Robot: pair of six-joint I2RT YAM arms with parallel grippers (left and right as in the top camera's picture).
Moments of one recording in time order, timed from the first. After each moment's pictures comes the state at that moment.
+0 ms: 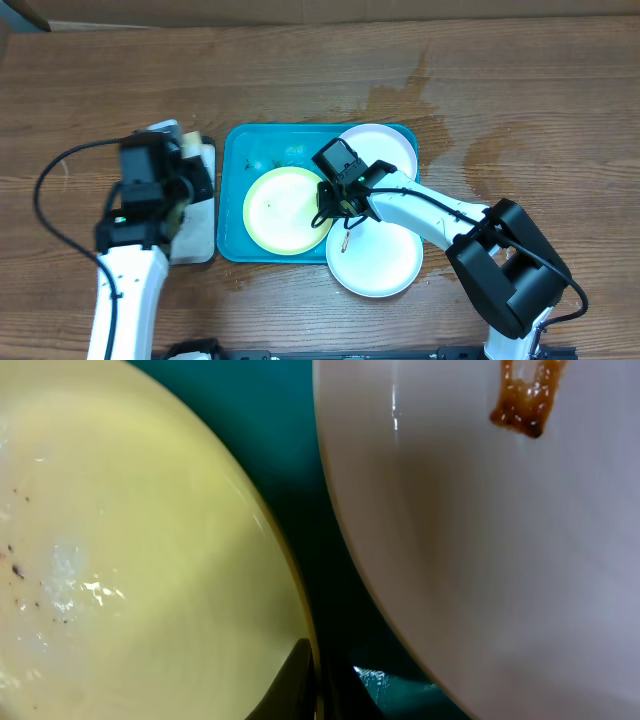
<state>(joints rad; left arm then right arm) 0.11 1.17 0.91 -0.61 0.06 -0.24 0.72 1.94 1.22 -0.51 -0.07 0.67</state>
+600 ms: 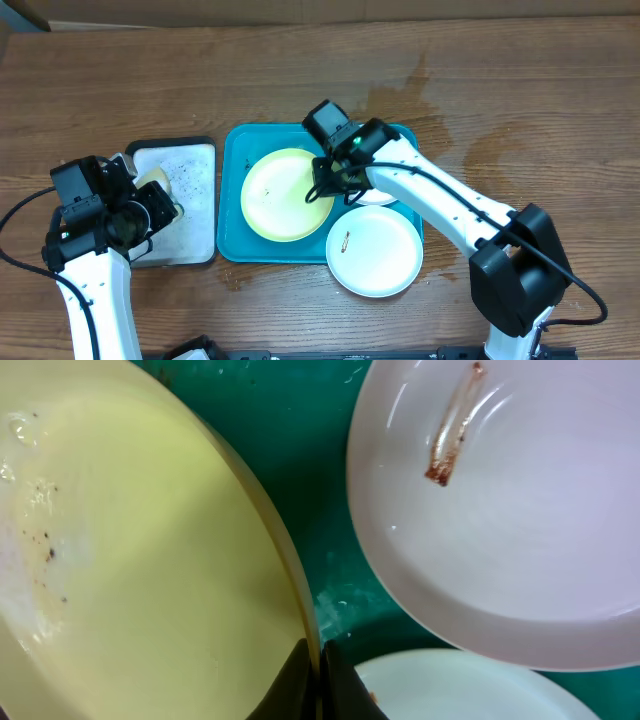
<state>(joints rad) 0.42 1.17 0.94 -0.88 0.29 -0.23 0.69 1.94 1.59 -0.97 -0.06 0.55</state>
